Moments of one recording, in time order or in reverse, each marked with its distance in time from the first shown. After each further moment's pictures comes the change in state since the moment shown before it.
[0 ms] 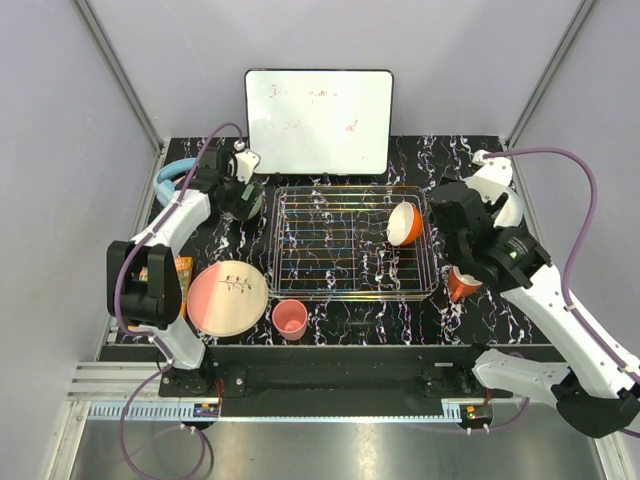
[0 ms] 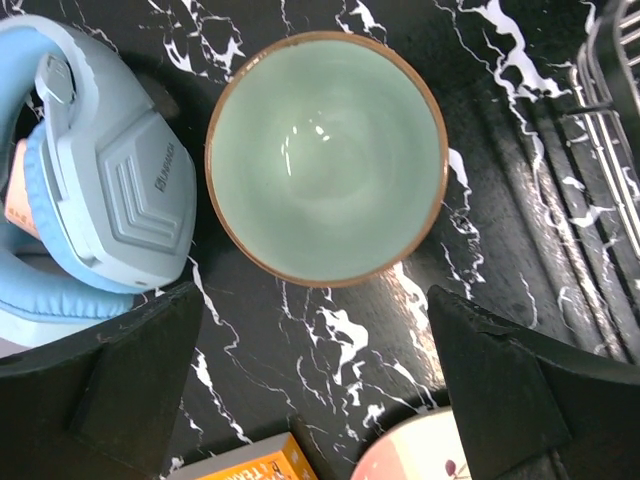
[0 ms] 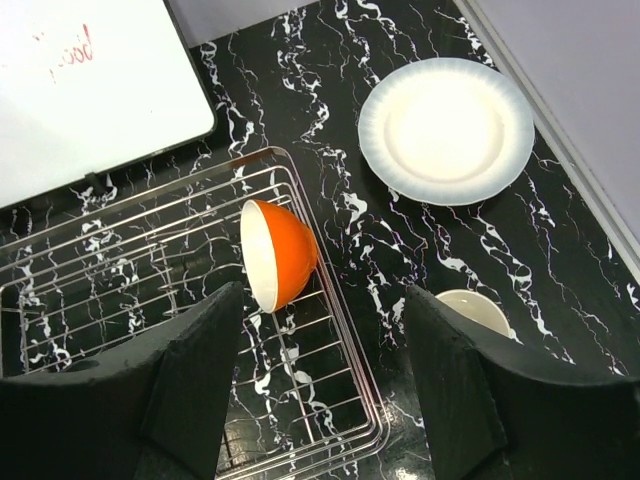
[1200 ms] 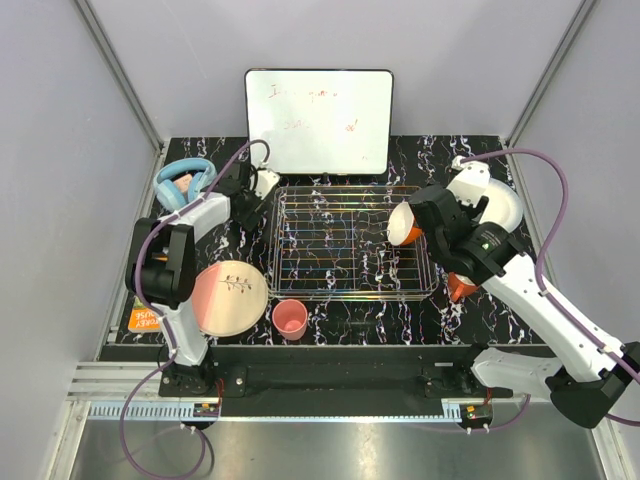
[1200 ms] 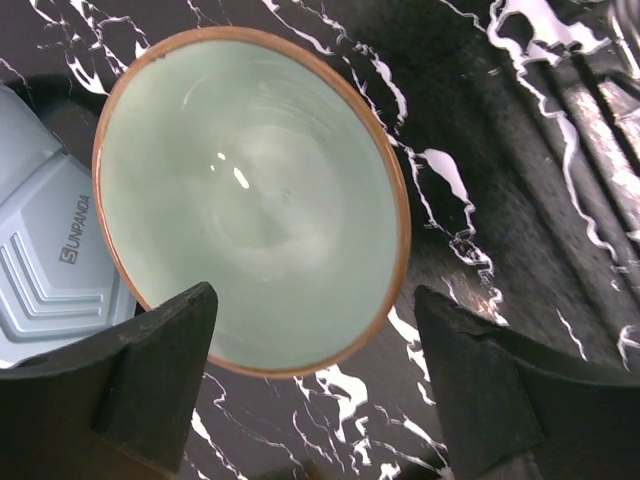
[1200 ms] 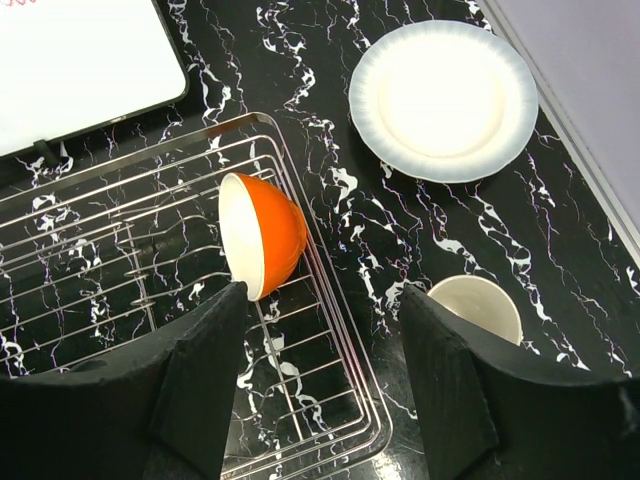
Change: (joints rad) left arm -0.065 0.169 -0.029 0.101 -0.076 0.128; right arm 0.001 0.070 -0.082 0.029 0.000 0.030
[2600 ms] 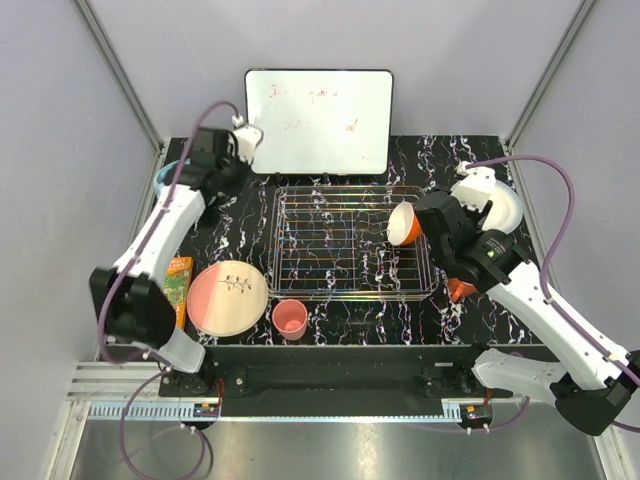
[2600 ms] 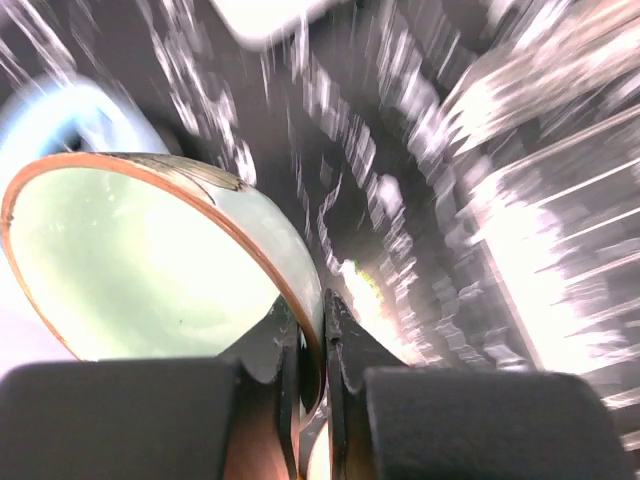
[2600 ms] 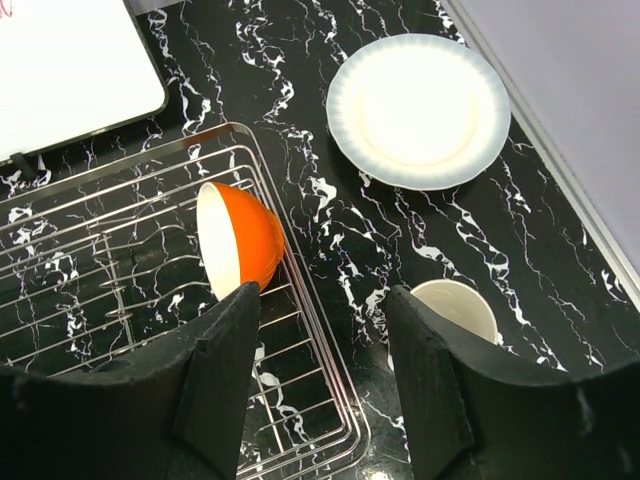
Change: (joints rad) left arm -0.011 -0.255 0.158 -0.254 0.084 -0.218; right arm 0.000 -0.048 -0.055 0.023 0.038 -0.020
